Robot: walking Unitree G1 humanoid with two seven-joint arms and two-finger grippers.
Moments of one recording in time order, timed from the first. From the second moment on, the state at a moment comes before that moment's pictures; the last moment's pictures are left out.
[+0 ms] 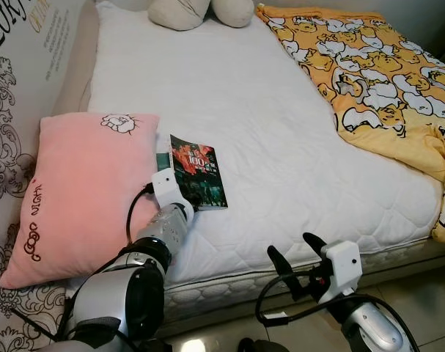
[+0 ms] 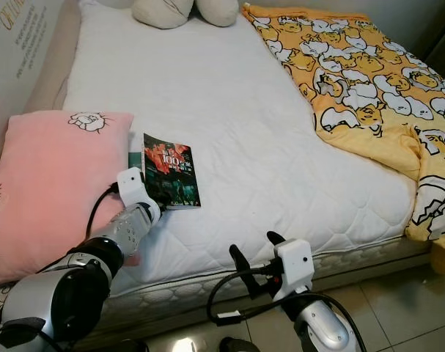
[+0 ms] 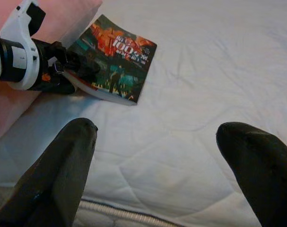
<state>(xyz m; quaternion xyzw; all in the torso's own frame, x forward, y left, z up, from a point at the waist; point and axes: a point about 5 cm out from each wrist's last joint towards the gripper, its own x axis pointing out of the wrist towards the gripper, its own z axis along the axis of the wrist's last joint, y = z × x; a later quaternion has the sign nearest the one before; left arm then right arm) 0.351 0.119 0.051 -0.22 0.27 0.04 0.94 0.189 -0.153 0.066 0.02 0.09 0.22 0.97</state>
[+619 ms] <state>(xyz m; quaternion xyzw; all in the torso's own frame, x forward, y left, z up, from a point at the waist) 0.359 0.124 0.063 -0.24 0.25 0.03 0.94 0.190 -0.149 0.063 0.02 0.09 0.22 0.97</state>
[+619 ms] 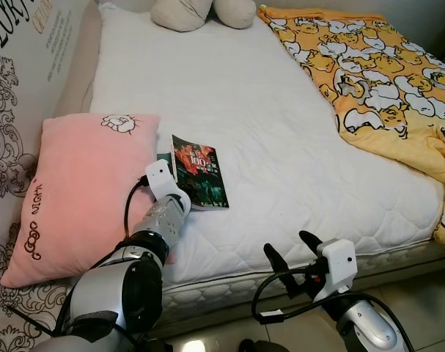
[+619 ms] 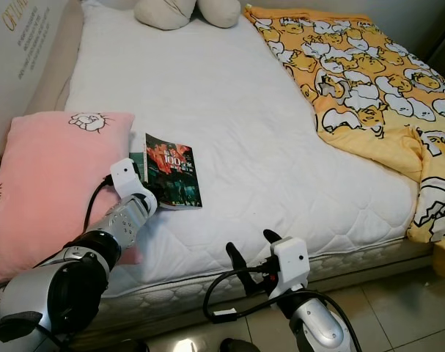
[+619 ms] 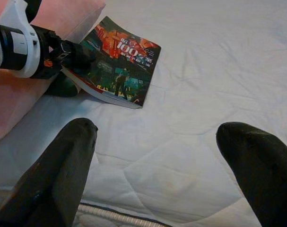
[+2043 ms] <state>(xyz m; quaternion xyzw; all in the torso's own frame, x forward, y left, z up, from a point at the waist) 0.389 0.095 0.121 -0.38 0.20 -0.05 0.90 0.197 -0.146 0.050 0.02 0.10 0.23 0.97</state>
